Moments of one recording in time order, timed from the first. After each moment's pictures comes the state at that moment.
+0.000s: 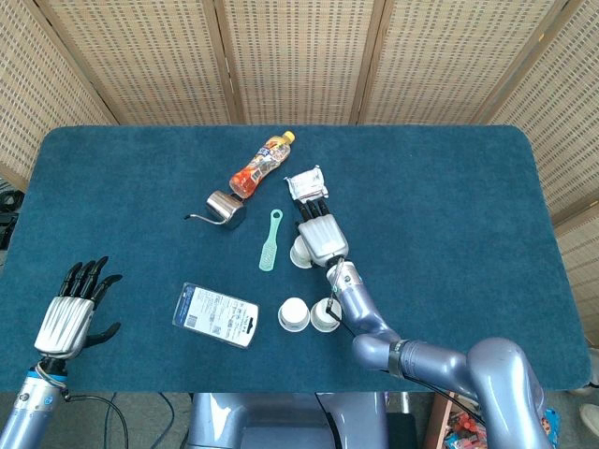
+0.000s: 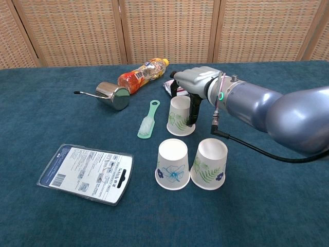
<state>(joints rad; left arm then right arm) -0.19 -1.34 0.04 -1.48 1.53 1.46 0.11 1.06 -1.86 0.30 -1.11 -0.78 0.88 -0.68</state>
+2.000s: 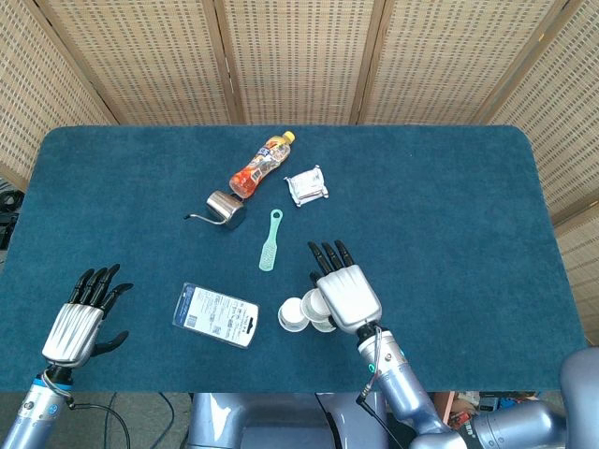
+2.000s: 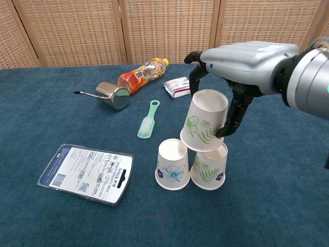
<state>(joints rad) -0.17 -1.34 0.04 -1.51 1.60 1.45 0.13 0.87 -1.52 0.13 -2.13 -0.80 1.41 -1.01</state>
